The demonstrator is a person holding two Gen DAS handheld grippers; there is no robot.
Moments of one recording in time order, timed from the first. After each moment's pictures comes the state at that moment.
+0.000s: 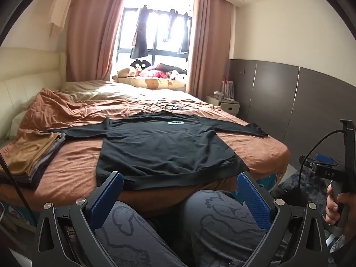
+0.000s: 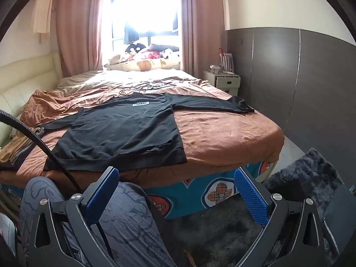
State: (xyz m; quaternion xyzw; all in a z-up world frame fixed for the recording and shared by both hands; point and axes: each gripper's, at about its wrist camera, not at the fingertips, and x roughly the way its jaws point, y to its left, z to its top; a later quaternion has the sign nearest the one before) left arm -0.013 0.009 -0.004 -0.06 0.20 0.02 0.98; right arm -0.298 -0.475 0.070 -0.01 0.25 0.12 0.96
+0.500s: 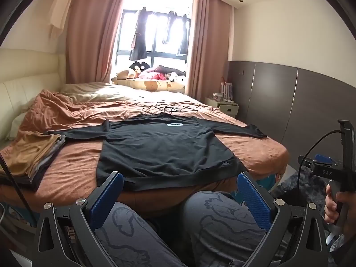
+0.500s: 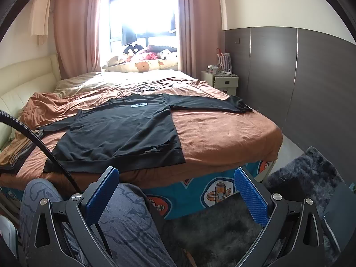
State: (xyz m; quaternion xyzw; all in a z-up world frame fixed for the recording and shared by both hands) left arm -0.019 0.009 -0.005 -0.06 0.20 0.02 0.98; right arm -0.298 -0.485 0.071 -0.01 0.25 0.12 0.96
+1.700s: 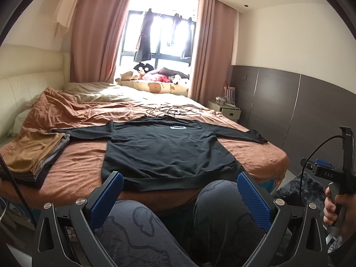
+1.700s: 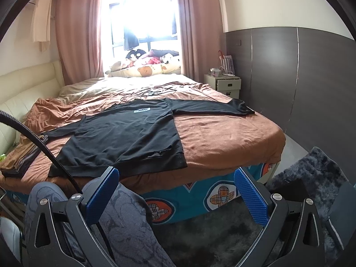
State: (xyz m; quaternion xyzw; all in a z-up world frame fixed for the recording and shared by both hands) left arm -0.031 0.023 0.002 -0.08 0.19 0.03 0.98; right arm -0.296 -0.489 0.071 0.03 0.24 0.14 0.96
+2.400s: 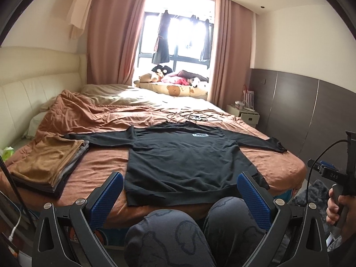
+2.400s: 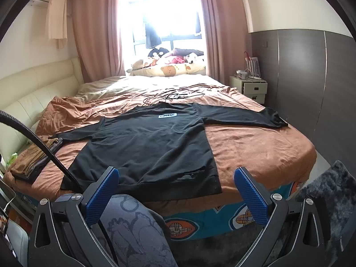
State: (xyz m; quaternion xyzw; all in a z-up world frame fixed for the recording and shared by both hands) left arm -0.003 0.074 0.026 -0.08 0.19 0.08 0.97; right arm -0.208 -0.443 0.065 0.01 0.33 0.20 0.92
